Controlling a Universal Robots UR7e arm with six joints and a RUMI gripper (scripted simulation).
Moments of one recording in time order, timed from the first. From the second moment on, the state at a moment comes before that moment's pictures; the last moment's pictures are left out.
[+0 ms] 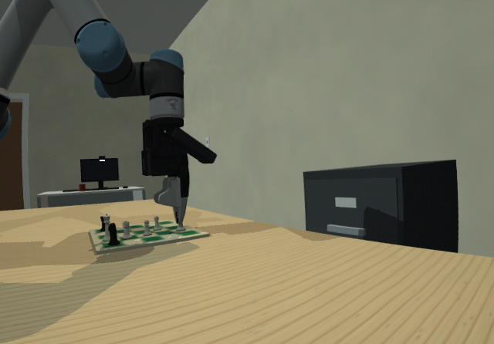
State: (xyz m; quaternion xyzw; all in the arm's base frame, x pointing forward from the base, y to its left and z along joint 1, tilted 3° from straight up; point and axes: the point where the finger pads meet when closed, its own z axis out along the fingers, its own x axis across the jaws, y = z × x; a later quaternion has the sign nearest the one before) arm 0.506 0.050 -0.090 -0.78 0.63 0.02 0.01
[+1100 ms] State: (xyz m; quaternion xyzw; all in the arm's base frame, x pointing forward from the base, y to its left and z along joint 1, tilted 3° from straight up) arm 0.506 0.050 -0.090 -0.78 0.63 0.02 0.01
